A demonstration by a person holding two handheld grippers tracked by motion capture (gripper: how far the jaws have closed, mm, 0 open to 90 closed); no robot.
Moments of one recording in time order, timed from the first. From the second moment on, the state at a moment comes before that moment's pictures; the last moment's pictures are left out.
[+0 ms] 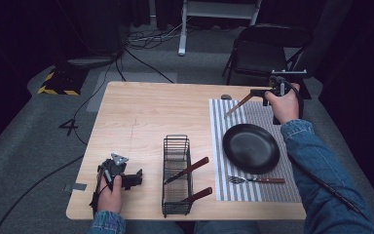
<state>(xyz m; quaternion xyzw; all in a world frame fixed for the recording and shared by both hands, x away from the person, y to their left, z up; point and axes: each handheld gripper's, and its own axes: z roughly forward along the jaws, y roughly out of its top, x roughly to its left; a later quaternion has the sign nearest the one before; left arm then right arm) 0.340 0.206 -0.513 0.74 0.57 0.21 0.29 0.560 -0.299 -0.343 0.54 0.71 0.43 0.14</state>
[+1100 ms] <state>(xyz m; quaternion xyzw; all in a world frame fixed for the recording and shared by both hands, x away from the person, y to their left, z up) 0.340 0.206 -0.513 0.74 0.57 0.21 0.29 0.565 -0.324 -0.374 0.59 0.69 0.35 0.24</state>
